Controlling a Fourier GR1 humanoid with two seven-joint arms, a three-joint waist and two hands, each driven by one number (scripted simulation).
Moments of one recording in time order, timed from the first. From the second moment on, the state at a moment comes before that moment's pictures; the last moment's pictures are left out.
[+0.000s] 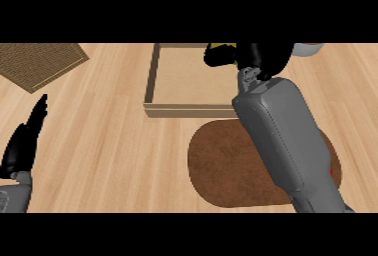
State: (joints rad) left arm -0.13 0.35 0.16 -1.34 -0.25 0.09 0.07; right arm -0.96 0.00 0.09 -1.30 1.24 -0.05 0.98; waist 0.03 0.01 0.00
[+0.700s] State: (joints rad) left arm -0.15 0.34 0.15 -1.32 -0.25 0.08 0.04; right arm -1.24 -0.06 -0.18 -0.61 1.12 -0.42 0.78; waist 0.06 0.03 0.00
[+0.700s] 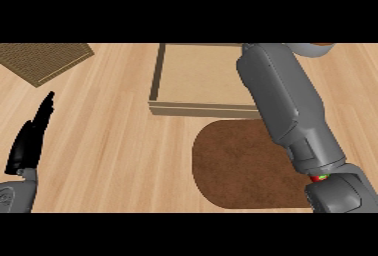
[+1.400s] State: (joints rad) left arm -0.19 0.33 0.14 -1.32 -0.26 0.08 0.05; right arm -1.29 -0.09 -0.35 -0.34 1.01 -0.65 0.65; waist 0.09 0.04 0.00
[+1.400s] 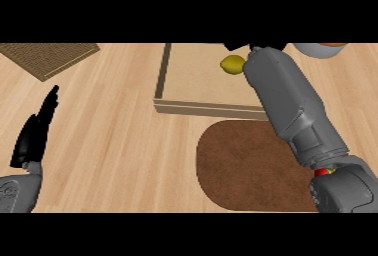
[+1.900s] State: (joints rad) left arm -0.18 0.33 0.15 -1.31 -0.26 0.08 0.05; right arm -1.30 -0.09 -0.41 -0.38 0.95 -0.89 0.46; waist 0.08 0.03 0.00
